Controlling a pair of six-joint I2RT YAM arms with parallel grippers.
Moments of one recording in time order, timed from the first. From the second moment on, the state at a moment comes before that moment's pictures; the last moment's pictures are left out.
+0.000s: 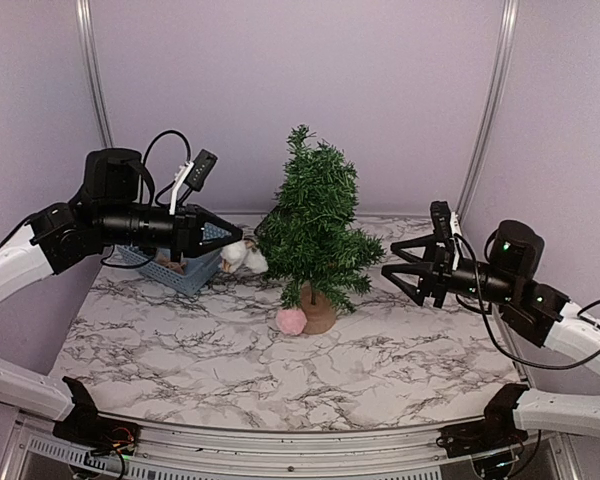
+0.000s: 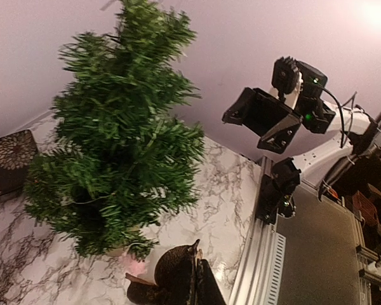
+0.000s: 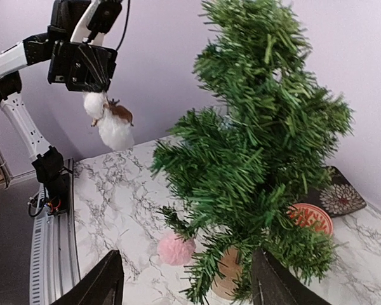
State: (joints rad) left arm -0.72 1.16 1.19 -0.36 0.53 -0.19; right arm 0.58 0.80 0.63 0.09 -0.55 0.05
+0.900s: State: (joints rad) left arm -1.02 1.44 1.34 -0.37 0.61 -0.14; right arm 1.06 1.10 0.89 -0.13 -0.38 -0.22
